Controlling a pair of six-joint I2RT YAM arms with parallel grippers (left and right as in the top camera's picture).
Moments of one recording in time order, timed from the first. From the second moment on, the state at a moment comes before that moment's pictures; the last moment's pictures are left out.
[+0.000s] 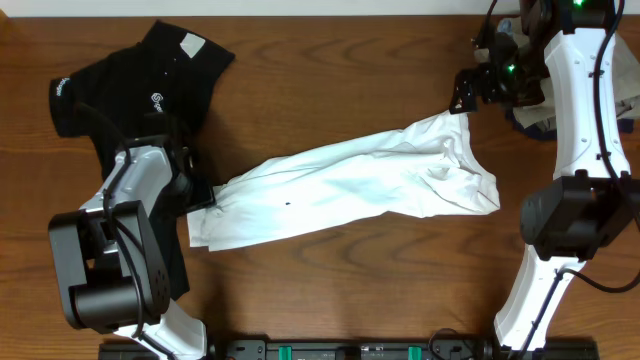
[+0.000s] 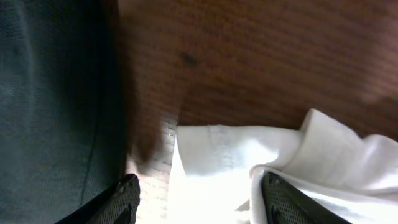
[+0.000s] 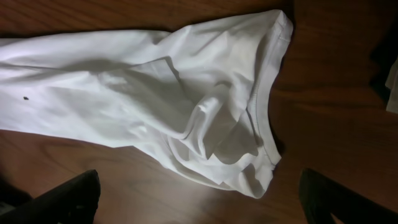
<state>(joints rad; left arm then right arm) 0.16 1.80 1.04 -0.82 -0.03 -0.16 -0.04 2.16 2.28 -1.63 -0.26 -0.22</state>
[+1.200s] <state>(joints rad) 0.14 1.72 0.89 -0.58 0.28 -0.24 -0.04 2.16 2.28 -1.63 -0.26 -0.21</state>
